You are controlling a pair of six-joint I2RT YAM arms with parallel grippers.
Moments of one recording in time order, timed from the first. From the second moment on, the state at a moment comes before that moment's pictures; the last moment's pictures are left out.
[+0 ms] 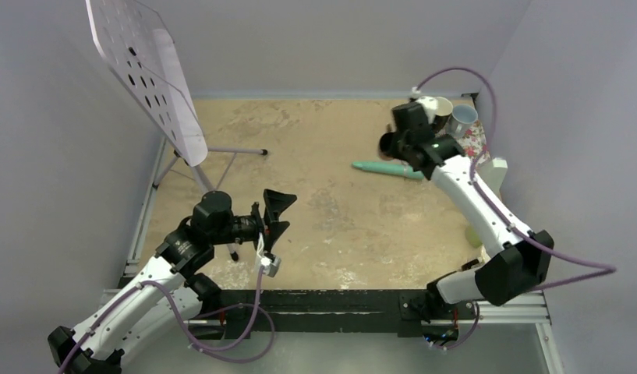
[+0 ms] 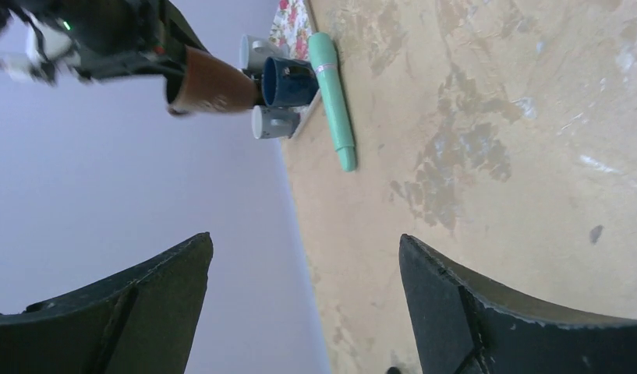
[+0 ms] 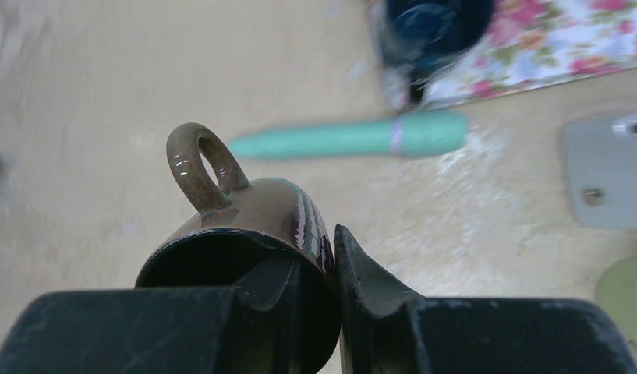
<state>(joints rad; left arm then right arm) -0.65 0.65 0.61 -0.34 0.62 1.52 0.53 1.43 1.39 -0.77 0.46 0.53</state>
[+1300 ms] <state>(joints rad) -0.64 0.64 0.51 -0.25 0.55 1.31 -0.16 2.03 1.56 -0.53 0.35 0.55</state>
